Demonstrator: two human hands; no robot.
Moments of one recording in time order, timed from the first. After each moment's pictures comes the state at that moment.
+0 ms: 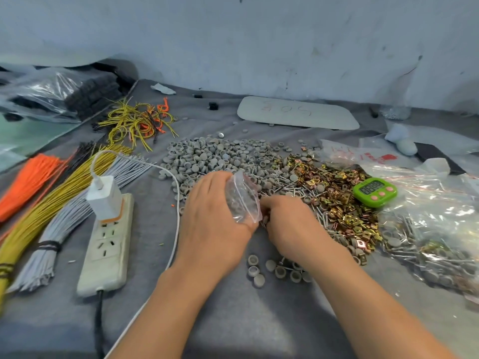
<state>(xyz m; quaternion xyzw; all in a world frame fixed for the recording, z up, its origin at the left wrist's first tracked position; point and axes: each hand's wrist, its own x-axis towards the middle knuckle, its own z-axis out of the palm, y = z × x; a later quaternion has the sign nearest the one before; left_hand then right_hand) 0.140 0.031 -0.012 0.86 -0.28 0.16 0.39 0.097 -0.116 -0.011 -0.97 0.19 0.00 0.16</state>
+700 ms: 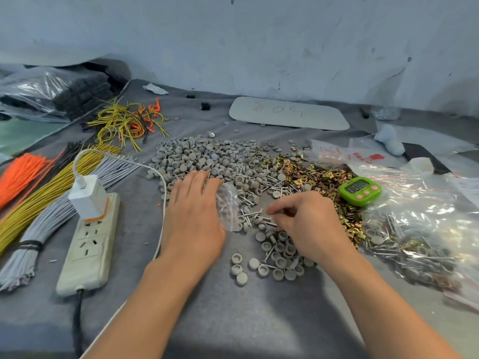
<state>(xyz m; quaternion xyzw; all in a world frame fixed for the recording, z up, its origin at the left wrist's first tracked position) 0.155 0.027 -0.025 0.93 -0.30 0.17 0.16 0.057 -0.148 -0.008 -0.89 0.23 -0.15 0.36</state>
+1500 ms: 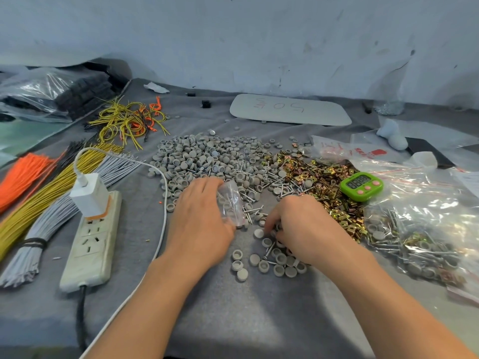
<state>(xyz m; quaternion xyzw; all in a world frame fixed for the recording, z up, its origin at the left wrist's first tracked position) 0.151 0.019 -0.034 0.91 -0.28 0.12 0.26 0.055 -0.144 0.001 -0.98 0.14 0.02 0.10</state>
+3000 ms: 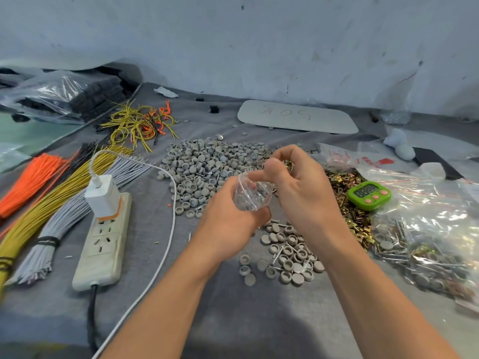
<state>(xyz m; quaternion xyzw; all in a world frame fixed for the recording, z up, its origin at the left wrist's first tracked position) 0.142 0.006 -0.011 0.77 -0.25 -0.12 0.57 0.074 -0.116 0.032 -0.80 0.13 -0.27 0.52</state>
